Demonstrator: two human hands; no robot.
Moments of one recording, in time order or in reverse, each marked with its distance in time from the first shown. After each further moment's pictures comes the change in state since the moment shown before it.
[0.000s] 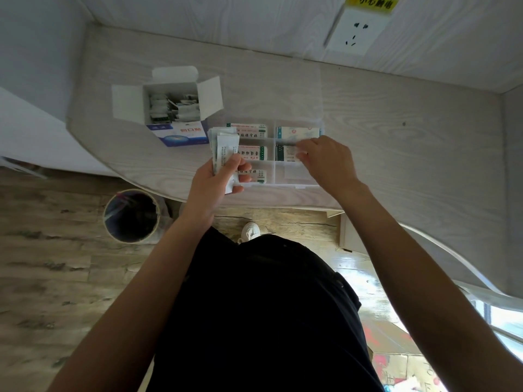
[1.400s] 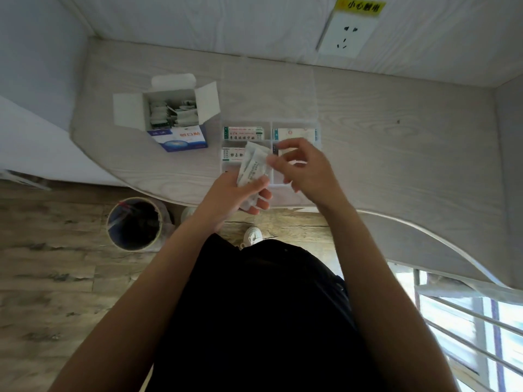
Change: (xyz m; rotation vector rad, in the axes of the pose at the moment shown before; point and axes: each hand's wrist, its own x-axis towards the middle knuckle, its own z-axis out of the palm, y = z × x) left_hand -0.014 0.007 0.011 0.187 -0.347 -0.072; right_hand -0.031 -0.060 -0.048 1.192 -0.134 0.412
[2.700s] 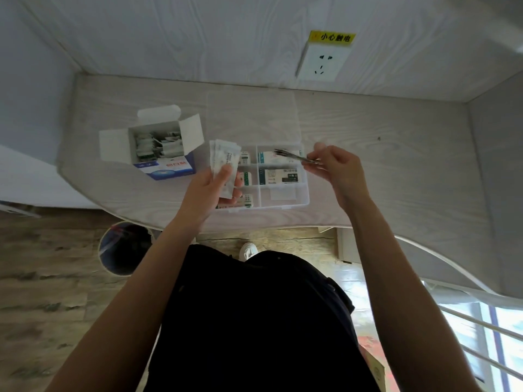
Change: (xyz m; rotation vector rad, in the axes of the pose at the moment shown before) left_hand 0.032 0.022 -0.013 -0.062 0.220 0.063; right_hand 0.032 0.026 -0.068 0.382 0.255 -0.020
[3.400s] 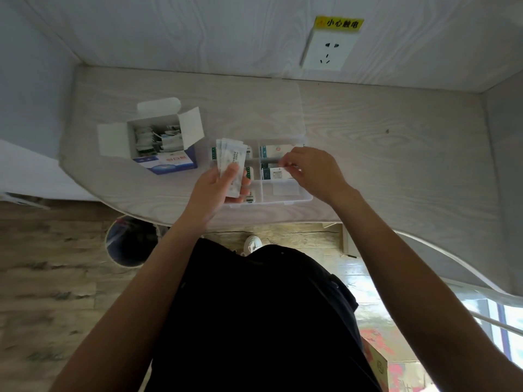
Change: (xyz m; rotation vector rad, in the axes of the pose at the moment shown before) left_hand 0.003 -0.007 0.007 0.063 -0.012 -0.021; right_hand 0.030 0.029 0.021 -1.241 -0.297 -0.607
